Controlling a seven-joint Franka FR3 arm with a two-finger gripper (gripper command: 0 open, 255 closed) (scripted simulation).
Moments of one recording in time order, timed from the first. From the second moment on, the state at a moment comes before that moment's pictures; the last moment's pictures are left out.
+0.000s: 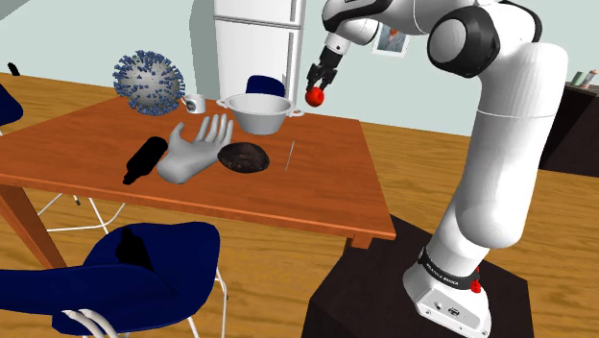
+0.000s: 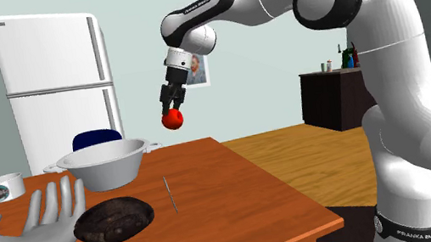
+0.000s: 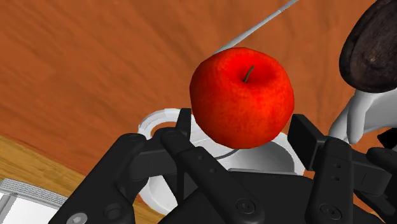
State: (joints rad) arm 0.04 0.22 -0.55 -1.59 0.39 1.97 -0.50
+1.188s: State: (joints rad) arm 0.15 0.52 -0.44 -1.20 0.42 1.94 -0.20
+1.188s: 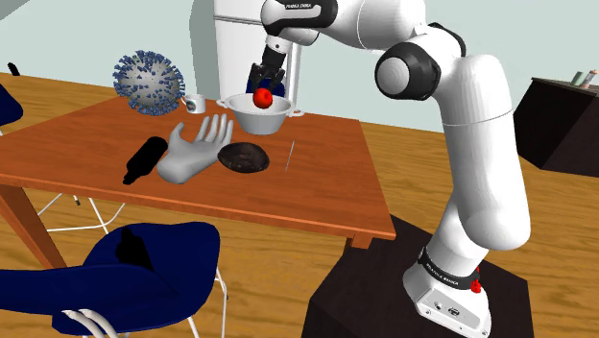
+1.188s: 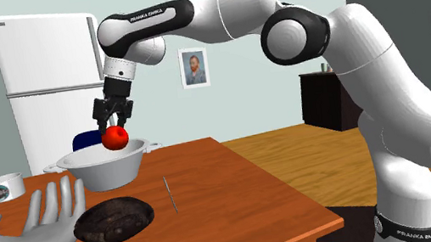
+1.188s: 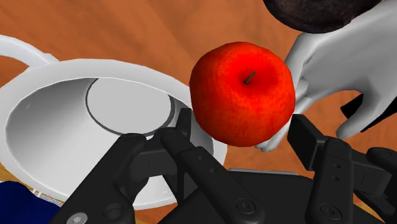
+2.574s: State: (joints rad) arm 0.18 0.55 -0.42 -1.43 0.47 2.19 -0.27
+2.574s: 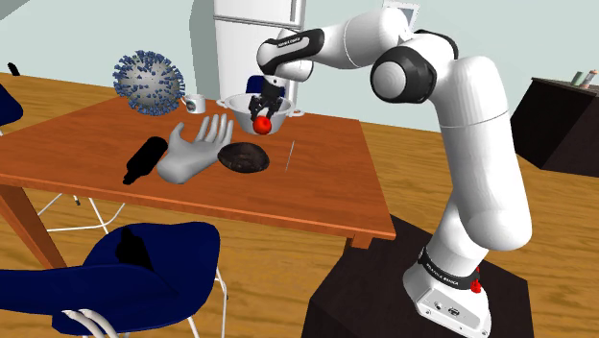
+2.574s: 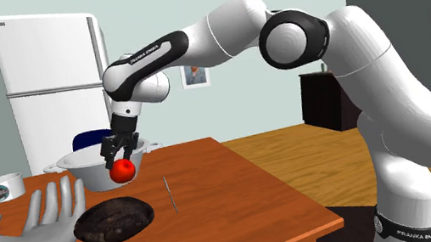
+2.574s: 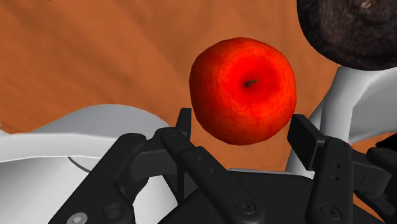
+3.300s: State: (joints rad) arm 0.17 0.60 -0.39 -1.50 0.51 2.30 -0.32
